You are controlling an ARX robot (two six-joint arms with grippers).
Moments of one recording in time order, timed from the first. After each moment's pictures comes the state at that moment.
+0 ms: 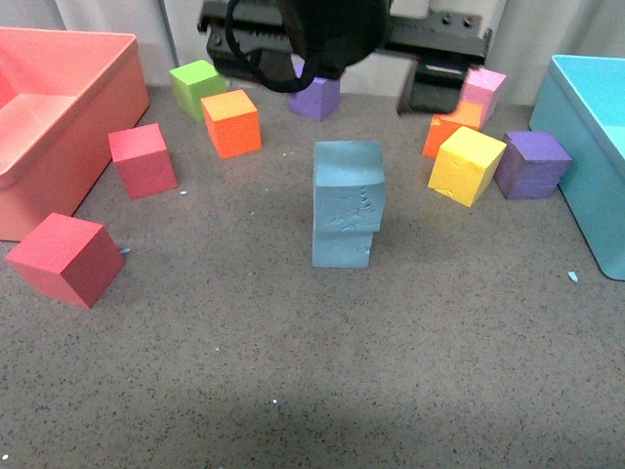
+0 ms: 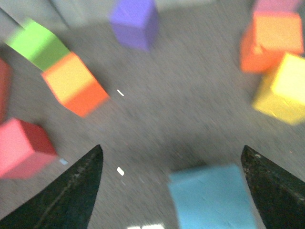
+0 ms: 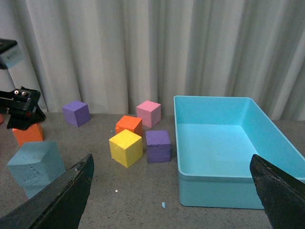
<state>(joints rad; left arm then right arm) -0.59 1.98 1.36 -0.08 -0.39 -0.18 0.00 0.00 0.00 0.00 0.00 0.00</state>
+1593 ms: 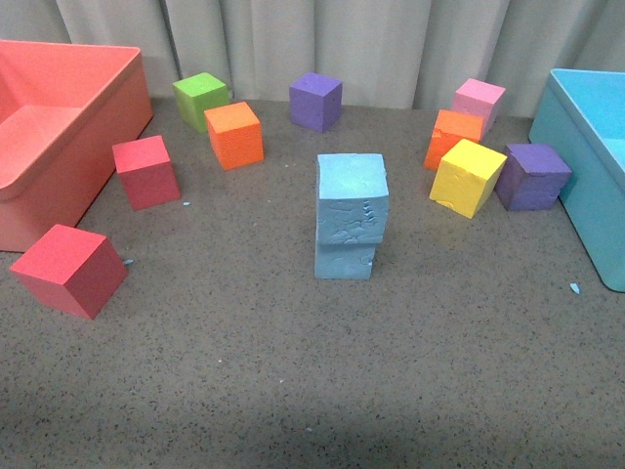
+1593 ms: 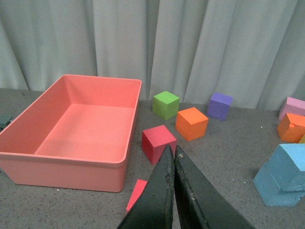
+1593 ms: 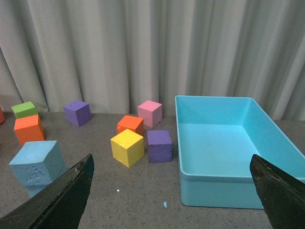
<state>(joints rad) 0.00 0.56 0.02 0.56 0.00 -0.01 0.00 0.00 0.00 0.00 0.00 0.00</state>
